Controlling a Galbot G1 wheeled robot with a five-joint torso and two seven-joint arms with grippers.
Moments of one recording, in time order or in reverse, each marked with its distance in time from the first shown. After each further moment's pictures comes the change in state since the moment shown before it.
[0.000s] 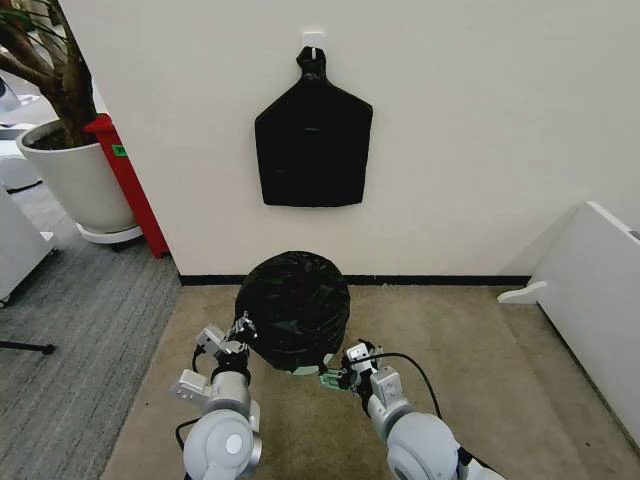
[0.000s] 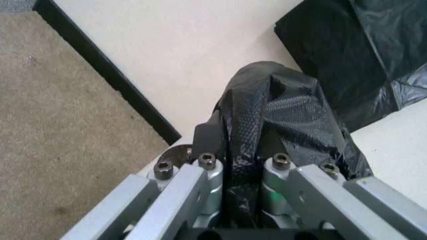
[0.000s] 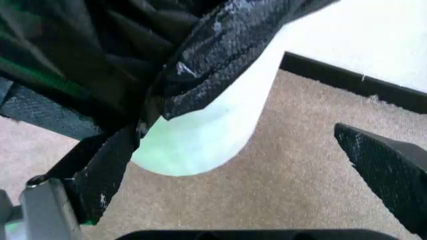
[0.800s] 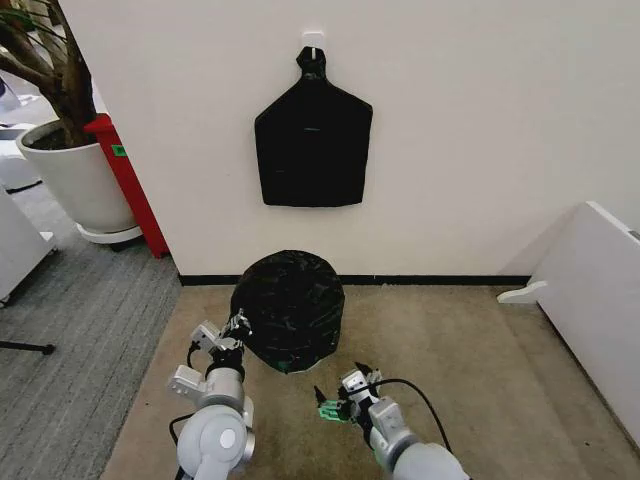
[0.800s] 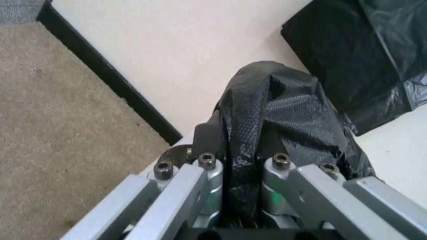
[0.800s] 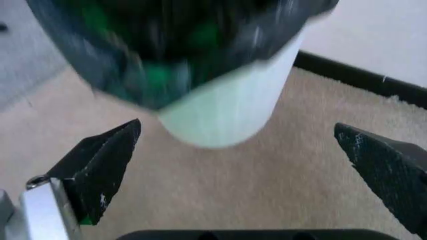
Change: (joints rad) left arm -0.032 0.042 -0.014 0.031 -0.018 0.001 -0.001; right arm -0.129 -0.054 0.009 0.190 -0.002 -0.022 -0.015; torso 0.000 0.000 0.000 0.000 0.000
